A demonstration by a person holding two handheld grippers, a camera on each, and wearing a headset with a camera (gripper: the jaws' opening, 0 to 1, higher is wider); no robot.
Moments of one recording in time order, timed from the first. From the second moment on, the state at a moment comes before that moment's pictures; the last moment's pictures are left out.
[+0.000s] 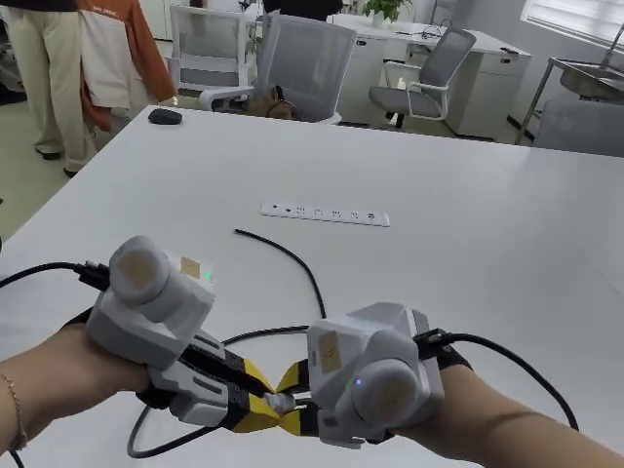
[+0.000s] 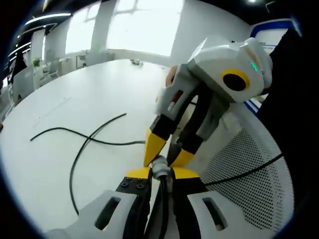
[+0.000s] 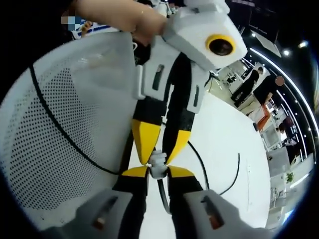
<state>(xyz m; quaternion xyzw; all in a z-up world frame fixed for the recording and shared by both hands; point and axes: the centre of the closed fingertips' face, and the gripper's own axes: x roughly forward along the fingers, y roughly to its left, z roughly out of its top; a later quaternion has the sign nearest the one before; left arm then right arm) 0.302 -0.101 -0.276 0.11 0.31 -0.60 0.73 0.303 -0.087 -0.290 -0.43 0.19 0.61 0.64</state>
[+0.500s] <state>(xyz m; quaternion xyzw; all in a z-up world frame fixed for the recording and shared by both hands) 0.295 -0.117 -0.284 0.21 0.25 -0.59 0.74 0.310 -0.110 -0.318 -0.44 0.23 0.54 0.68</state>
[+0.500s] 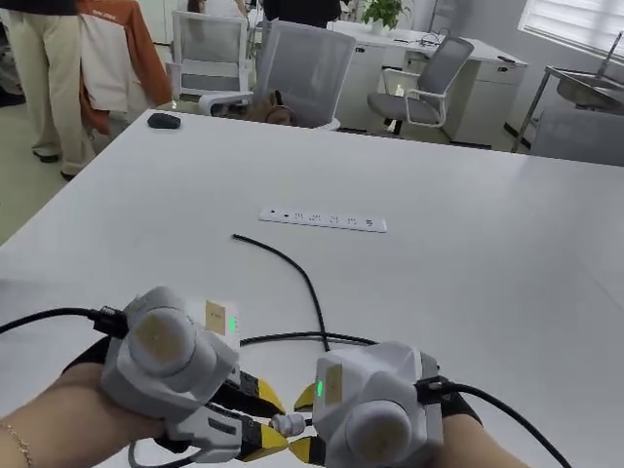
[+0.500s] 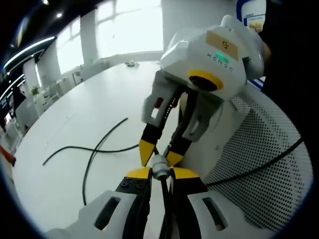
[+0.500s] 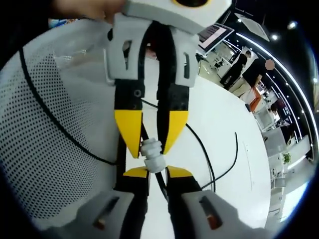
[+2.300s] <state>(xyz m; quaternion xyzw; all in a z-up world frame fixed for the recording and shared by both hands) 0.301 -0.108 -0.293 0.24 0.25 -0.57 0.75 0.316 -0.111 -0.316 -0.37 0.25 0.53 0.73</state>
